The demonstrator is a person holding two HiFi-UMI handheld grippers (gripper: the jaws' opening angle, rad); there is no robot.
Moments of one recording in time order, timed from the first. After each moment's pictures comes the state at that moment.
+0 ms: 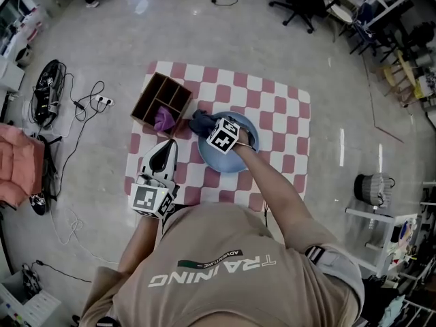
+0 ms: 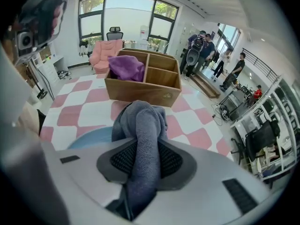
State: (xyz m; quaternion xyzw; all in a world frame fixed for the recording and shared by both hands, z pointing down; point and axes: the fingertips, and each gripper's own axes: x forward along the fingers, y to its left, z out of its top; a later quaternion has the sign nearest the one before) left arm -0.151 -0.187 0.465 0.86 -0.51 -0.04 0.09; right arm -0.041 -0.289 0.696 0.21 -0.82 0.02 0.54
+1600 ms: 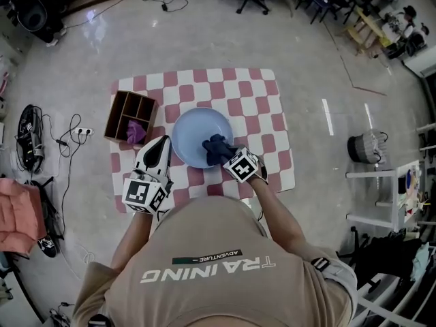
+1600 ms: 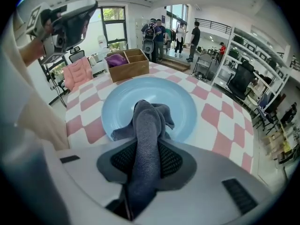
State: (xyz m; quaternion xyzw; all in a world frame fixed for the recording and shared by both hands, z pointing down) left arm -0.079 -0.198 0.453 0.91 -0.39 -0.04 0.09; right arm 0.102 -0.146 0.691 0.37 -0.77 0.22 0.47
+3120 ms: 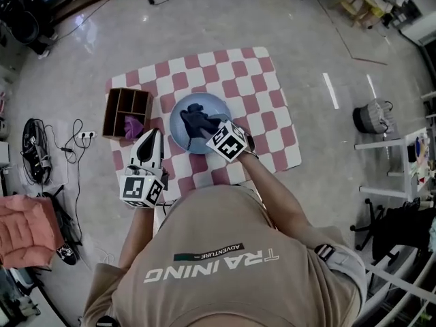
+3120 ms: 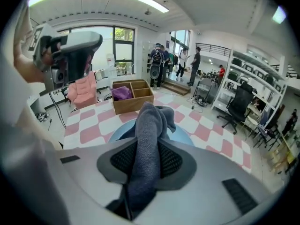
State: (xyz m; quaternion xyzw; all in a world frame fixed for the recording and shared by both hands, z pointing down) left arm -0.092 -0.195 0.460 0.91 -0.40 -0.03 0.10; right arm 0.033 -0.199 0.624 0.38 -0.83 0.13 0.38
